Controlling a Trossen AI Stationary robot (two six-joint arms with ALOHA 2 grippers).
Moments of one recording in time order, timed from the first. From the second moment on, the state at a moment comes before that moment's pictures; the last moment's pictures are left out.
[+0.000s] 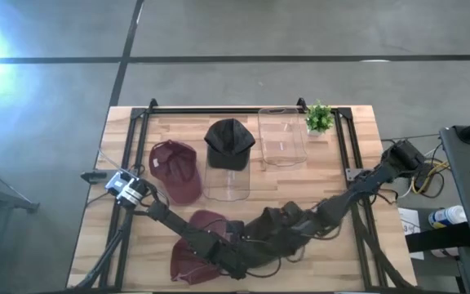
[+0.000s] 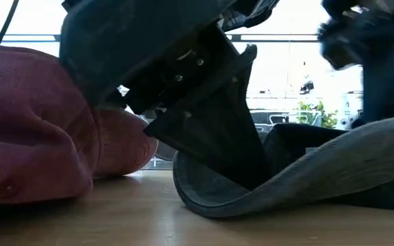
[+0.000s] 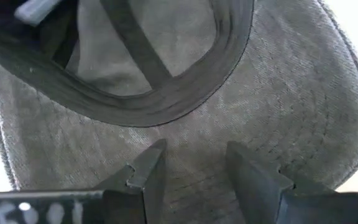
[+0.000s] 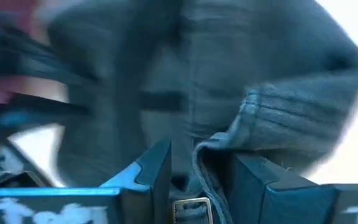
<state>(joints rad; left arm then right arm) -0.56 2.21 1.58 -0.34 -0.45 -0.45 0.57 1.61 0.94 -0.44 0.20 1.61</state>
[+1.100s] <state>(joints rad) -0.52 2.19 1.57 -0.05 -0.67 -0.46 0.49 1.58 1.10 -0.82 0.16 0.95</state>
